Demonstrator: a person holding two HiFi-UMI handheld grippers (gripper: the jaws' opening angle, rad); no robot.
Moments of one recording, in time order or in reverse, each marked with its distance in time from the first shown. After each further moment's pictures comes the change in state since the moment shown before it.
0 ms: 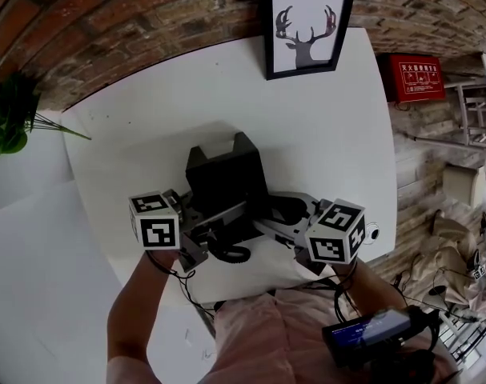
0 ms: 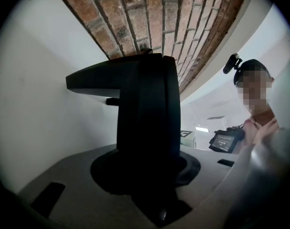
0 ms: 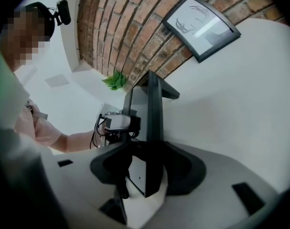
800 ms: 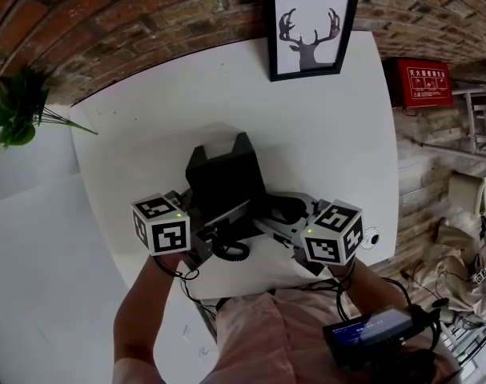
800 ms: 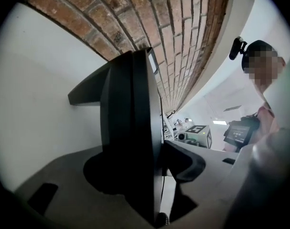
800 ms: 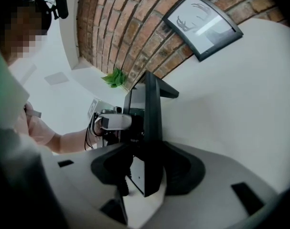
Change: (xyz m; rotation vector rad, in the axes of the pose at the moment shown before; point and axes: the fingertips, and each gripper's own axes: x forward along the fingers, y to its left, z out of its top) left arm 0.000 0.014 -0.001 0.089 -0.001 0.194; right arm -0.001 -0.003 -0.002 -0.014 0.036 -0.006
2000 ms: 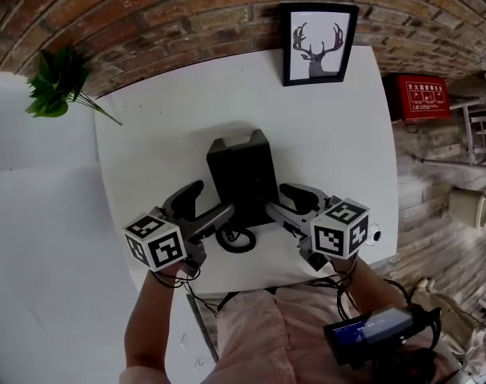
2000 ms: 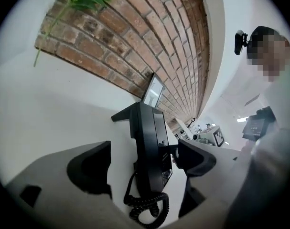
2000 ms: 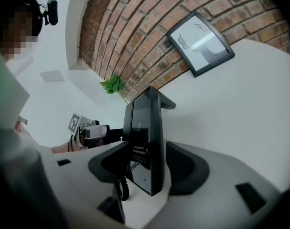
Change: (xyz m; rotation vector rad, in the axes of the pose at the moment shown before) left arm -0.086 0.006 0.001 0.082 -0.194 0.283; right arm -0.014 0.006 0.014 -0.020 -0.111 -0.120
